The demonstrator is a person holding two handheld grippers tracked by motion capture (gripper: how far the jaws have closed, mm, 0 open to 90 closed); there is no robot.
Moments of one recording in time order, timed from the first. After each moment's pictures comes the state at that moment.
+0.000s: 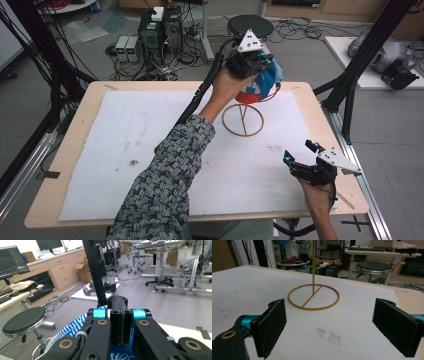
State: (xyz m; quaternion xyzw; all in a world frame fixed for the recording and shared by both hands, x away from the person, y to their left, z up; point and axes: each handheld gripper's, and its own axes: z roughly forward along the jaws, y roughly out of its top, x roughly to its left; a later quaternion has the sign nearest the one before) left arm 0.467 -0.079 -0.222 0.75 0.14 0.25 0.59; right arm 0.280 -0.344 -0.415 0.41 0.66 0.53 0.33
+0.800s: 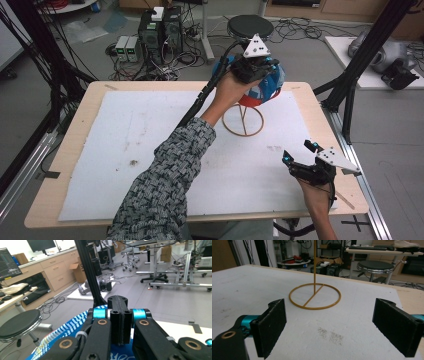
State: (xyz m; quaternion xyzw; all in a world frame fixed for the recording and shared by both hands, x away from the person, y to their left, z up) left arm 0.456 -0.088 -0.223 0.76 0.11 0.24 0.59; right arm 0.281 -0.342 -0.416 0.41 0.66 0.53 0.33
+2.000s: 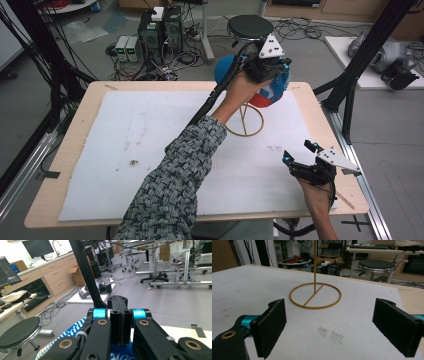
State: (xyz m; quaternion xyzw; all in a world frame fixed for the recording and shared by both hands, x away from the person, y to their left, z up) left arm 0.454 -0.115 -0.215 0.76 0.09 0.25 0.59; right arm 0.282 -0.344 -0.417 0.42 0.66 0.54 0.32
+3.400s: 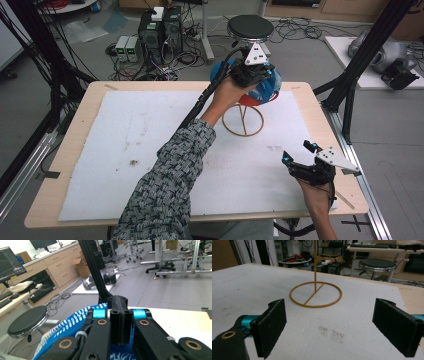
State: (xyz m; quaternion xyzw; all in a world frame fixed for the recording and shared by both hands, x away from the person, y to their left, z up) left arm 0.468 -0.087 -0.243 0.78 0.10 0.26 0.56; right arm 0.282 -0.343 -0.418 0.42 0.66 0.53 0.32
